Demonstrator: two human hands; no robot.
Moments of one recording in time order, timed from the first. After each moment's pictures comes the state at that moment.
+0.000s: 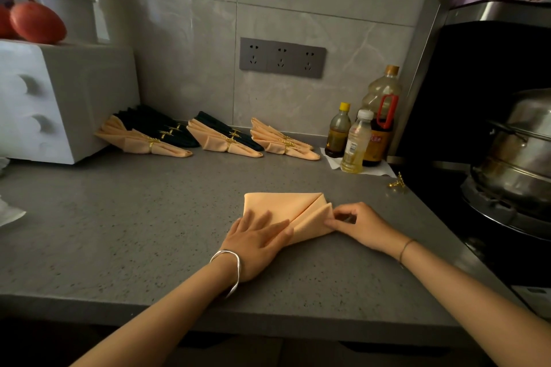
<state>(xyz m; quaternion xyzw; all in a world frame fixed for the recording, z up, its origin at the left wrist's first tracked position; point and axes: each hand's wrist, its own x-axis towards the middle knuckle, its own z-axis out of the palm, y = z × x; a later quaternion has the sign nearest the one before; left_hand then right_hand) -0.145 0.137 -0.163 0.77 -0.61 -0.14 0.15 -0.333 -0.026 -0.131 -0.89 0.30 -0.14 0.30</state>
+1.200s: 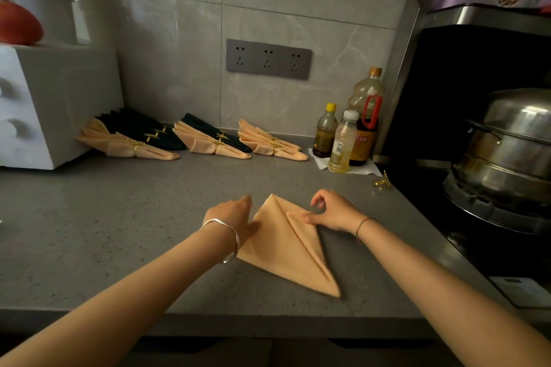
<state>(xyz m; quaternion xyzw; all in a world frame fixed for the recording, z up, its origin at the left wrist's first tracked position) -0.139 0.120 -0.115 0.85 -0.53 -0.05 0.06 -0.297 -0.037 -0.125 -0.87 0.44 -0.09 0.21</state>
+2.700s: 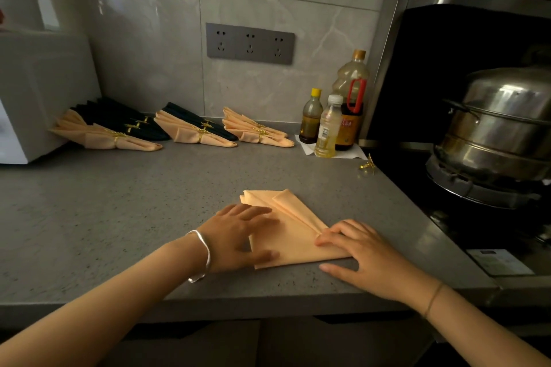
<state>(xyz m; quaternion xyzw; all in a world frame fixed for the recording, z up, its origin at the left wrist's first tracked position) -0.157 0.153 -0.129 0.67 -0.74 -0.08 0.04 -0.409 0.046 -0.147 -0.96 0.25 -0.08 0.02</state>
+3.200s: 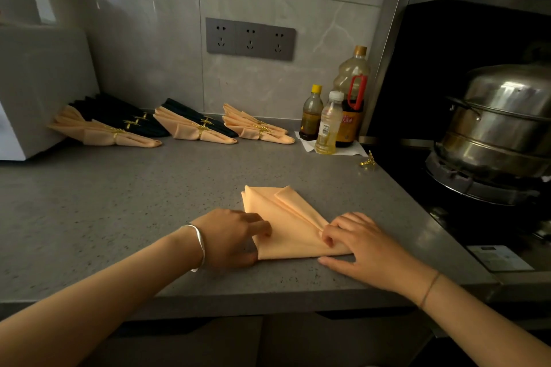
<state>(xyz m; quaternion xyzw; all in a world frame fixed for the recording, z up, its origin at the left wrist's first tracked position) -0.147 0.152 -0.128 0.61 -0.79 0.00 -0.03 -0.398 0.051 -0.136 -0.96 0.25 -0.07 -0.03</state>
